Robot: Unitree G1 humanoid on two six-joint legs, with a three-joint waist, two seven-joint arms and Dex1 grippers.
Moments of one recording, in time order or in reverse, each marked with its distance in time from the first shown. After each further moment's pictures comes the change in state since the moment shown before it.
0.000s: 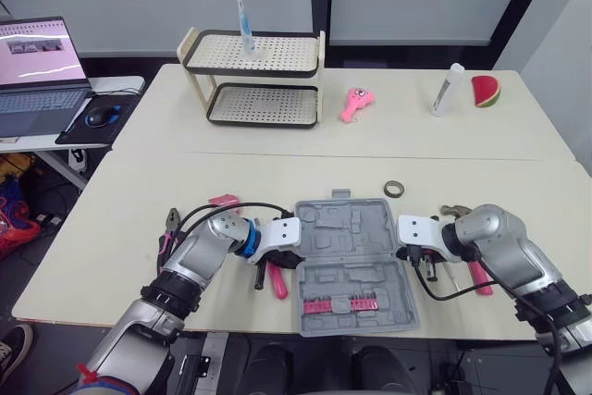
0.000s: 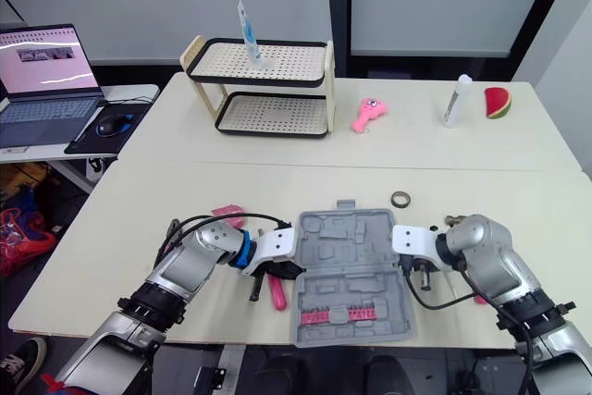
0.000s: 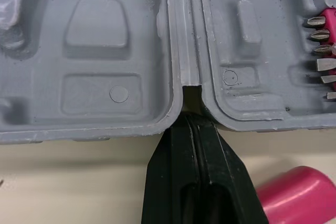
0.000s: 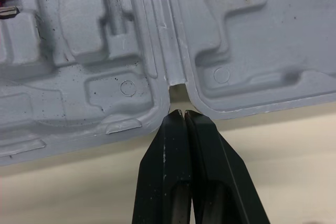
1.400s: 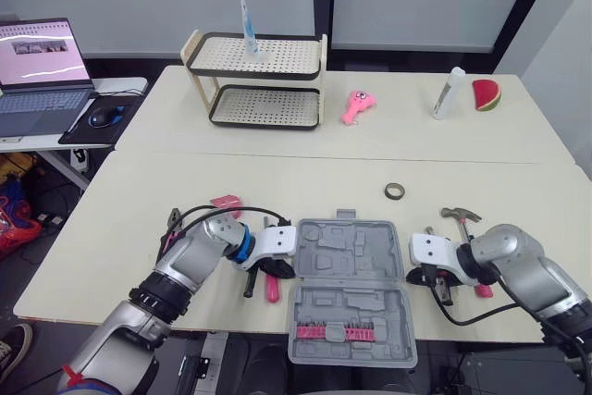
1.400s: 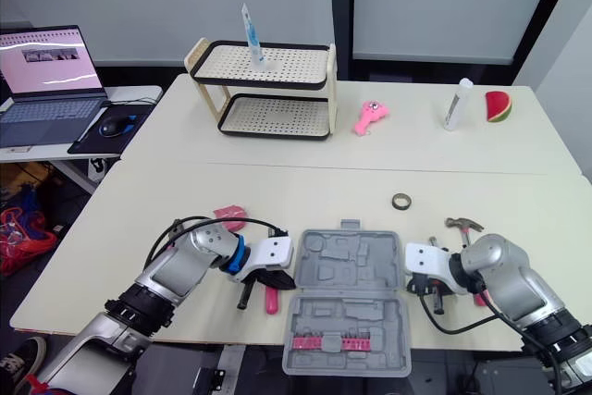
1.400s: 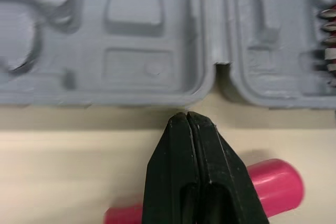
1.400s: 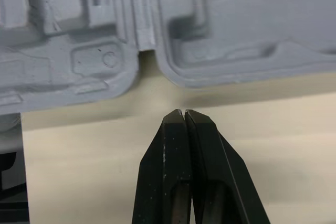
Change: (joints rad) left arm -0.030 0.113 -0.034 -0.034 -0.026 0.050 -0.034; right arm 0.086 -0.140 -0.010 -0.009 0.175 -0.030 -0.026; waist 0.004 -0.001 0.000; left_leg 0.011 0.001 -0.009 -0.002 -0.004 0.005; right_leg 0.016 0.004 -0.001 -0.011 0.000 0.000
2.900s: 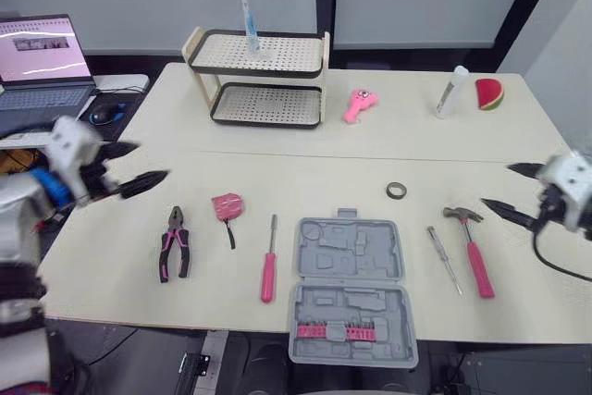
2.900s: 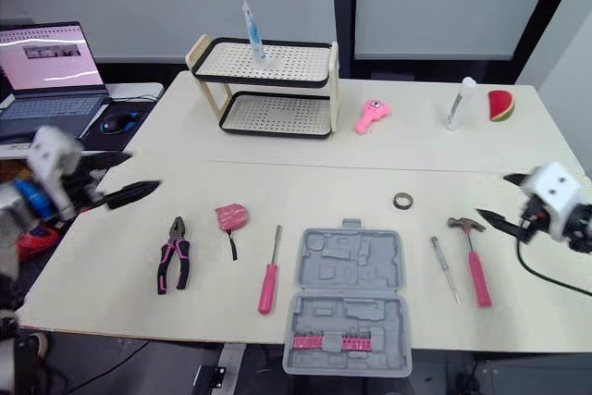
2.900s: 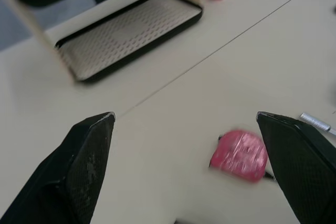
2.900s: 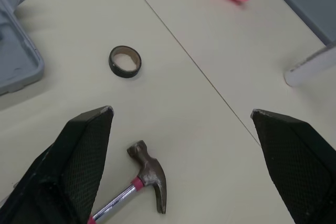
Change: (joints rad) left arm -0.073 0.252 0.636 0.208 -0.433 -0.111 0.143; right arm -0.056 -0.092 -0.454 0.232 0.236 -0.274 -0.236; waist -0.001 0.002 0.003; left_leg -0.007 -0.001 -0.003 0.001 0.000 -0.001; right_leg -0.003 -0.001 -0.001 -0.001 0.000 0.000
